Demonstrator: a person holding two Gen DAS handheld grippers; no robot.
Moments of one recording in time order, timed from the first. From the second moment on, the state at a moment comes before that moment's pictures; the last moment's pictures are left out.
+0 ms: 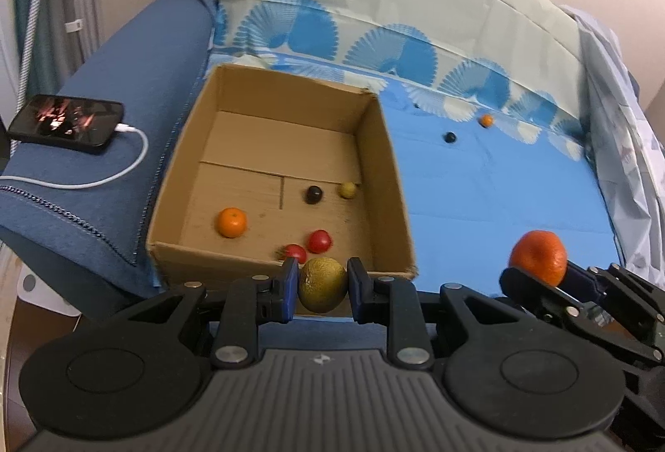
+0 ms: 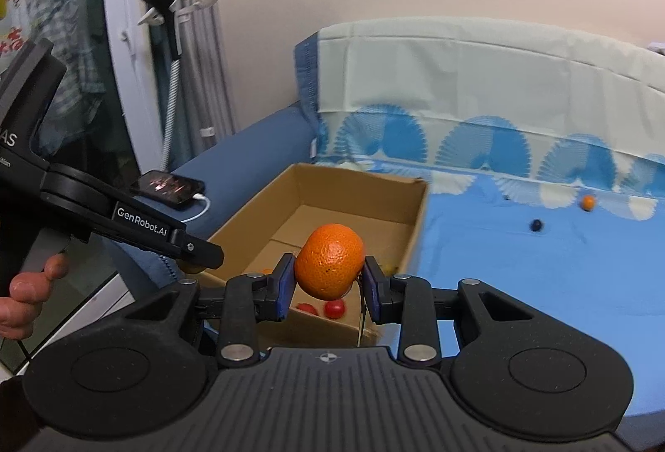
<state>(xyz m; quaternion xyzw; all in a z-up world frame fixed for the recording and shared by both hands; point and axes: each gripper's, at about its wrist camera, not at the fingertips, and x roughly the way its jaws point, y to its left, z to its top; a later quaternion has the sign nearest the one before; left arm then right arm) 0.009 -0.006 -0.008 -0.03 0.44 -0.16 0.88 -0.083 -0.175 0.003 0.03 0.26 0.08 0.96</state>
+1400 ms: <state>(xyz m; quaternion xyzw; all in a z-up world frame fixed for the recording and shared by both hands) 0.192 -0.019 -0.118 0.00 0.49 -0.11 0.86 0.102 -0.148 -0.116 0.00 0.41 0.09 0.91</state>
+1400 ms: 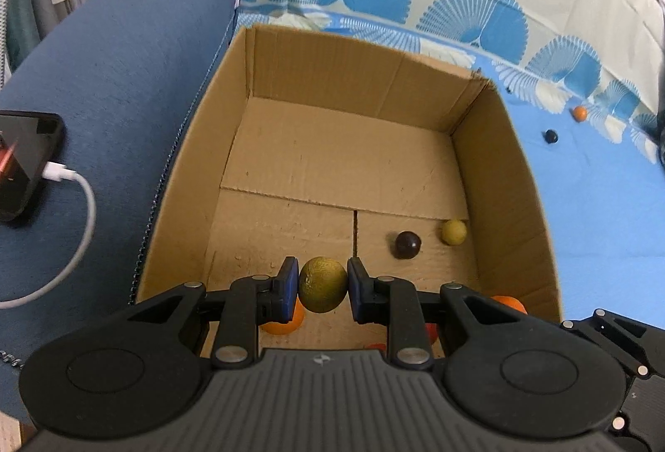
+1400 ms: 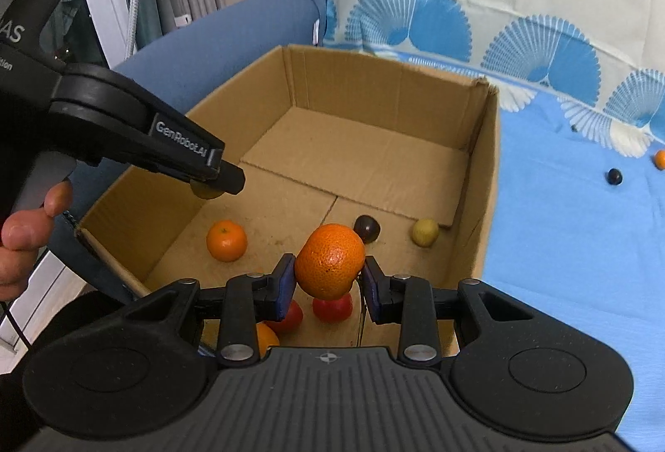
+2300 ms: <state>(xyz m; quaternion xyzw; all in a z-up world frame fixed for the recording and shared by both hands) 0.195 -0.024 -0.143 0.04 0.48 -0.09 0.87 0.121 -0.145 -0.135 -0.04 0.44 0.10 0.89</state>
